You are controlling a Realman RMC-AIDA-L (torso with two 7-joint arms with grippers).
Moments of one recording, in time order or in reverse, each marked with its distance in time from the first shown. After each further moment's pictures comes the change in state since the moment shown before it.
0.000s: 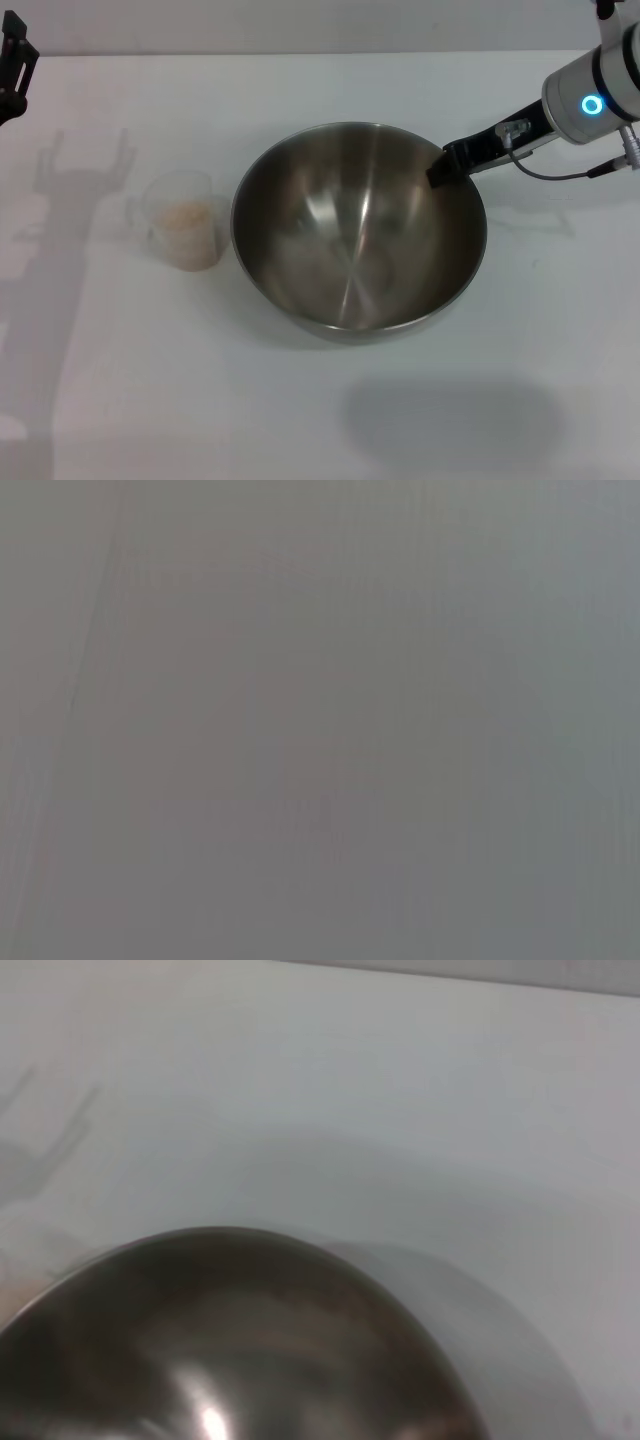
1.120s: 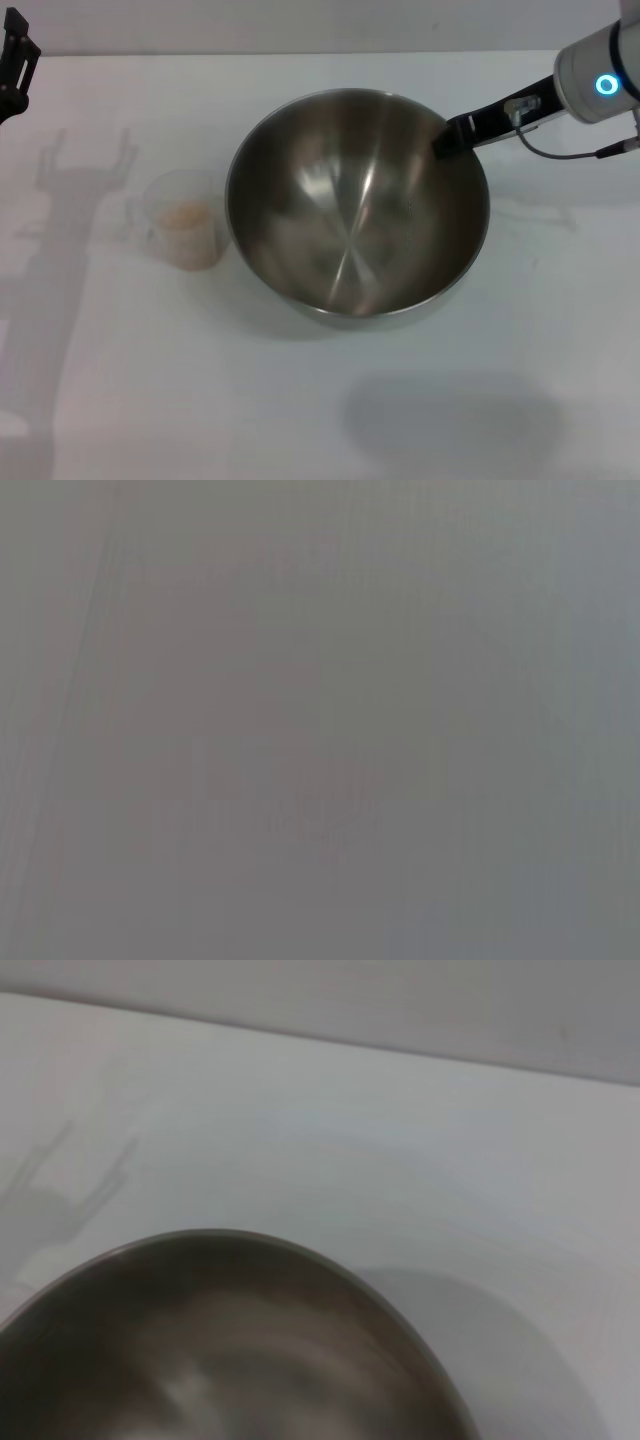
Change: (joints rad) left arm -0.006 0.002 0.000 0.000 0.000 -0.004 0.005; right arm -0.045 0.005 -0.008 -0.123 0.030 0.014 -0.003
